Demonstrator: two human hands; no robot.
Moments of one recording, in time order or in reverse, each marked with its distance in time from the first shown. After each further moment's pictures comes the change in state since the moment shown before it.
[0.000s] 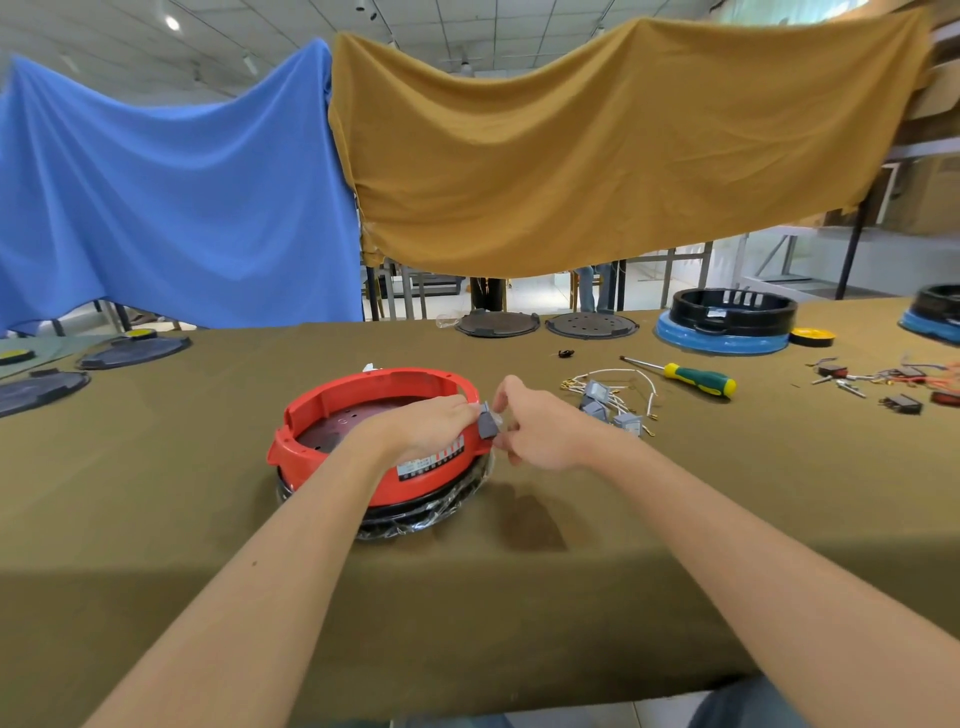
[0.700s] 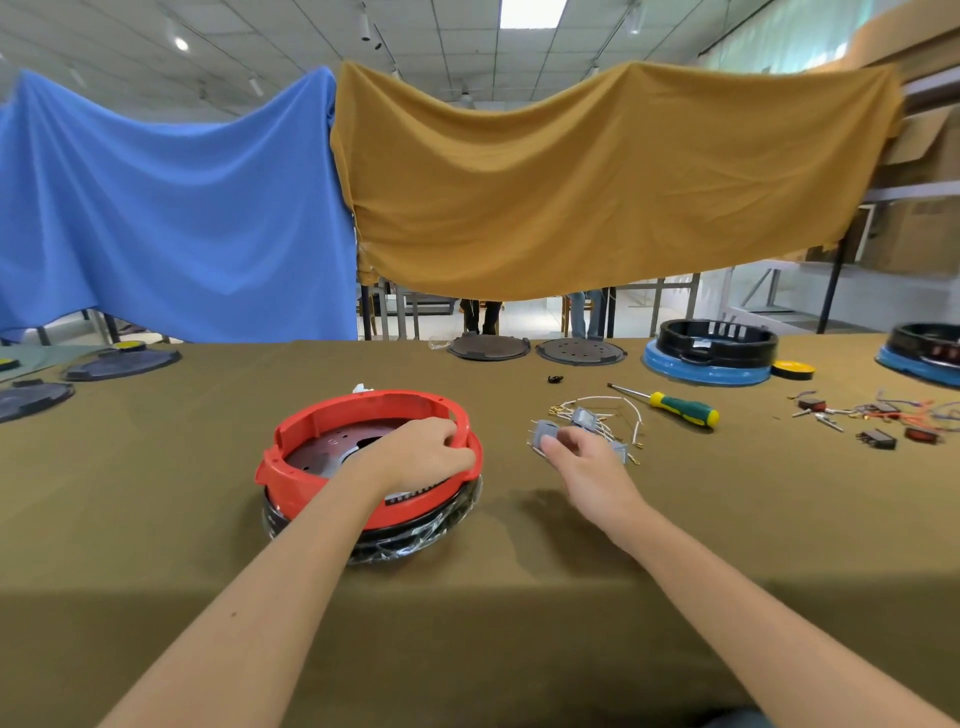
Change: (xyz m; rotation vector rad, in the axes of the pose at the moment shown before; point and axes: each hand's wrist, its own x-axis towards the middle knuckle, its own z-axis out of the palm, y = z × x) left_hand -0.010 0.000 0.006 -0.063 0.138 0.025; right_hand -0.012 0.069 0.023 0.533 0.454 0.135
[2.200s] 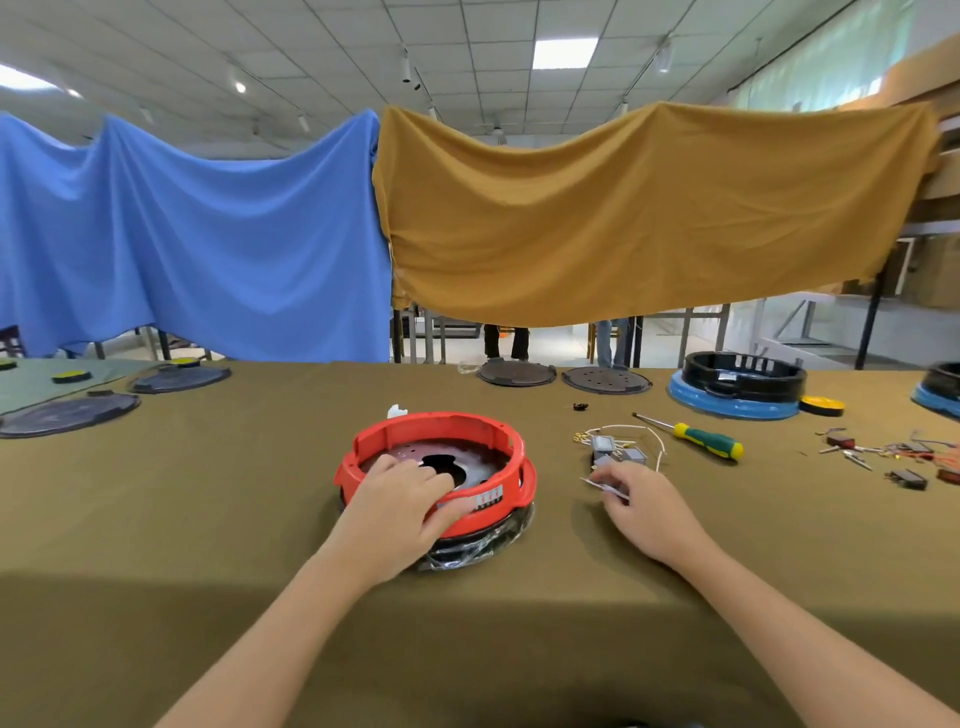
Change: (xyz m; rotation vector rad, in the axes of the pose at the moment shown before) left_hand -0.070 -0.038 0.017 0.514 0.635 0.403; right_hand 0.004 0.026 -0.040 -0.609 -0.014 -0.300
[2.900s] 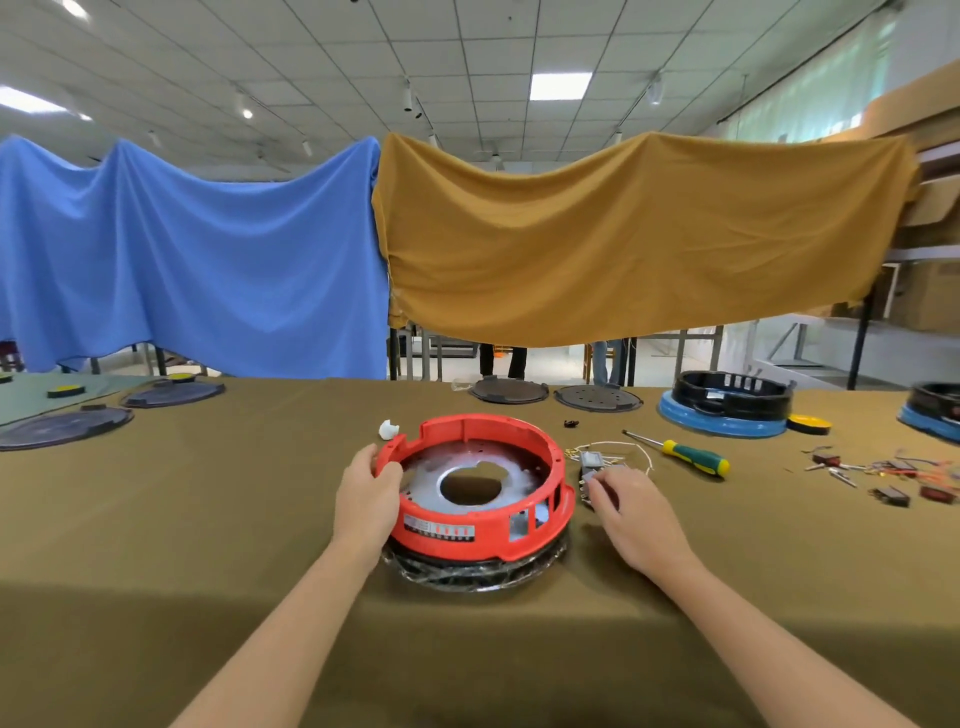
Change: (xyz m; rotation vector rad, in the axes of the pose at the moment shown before) left_hand 0.026 -0.004 0.023 -0.947 0.217 -1.093; right_hand -0.001 0.000 0.004 0.069 0.193 -0.020
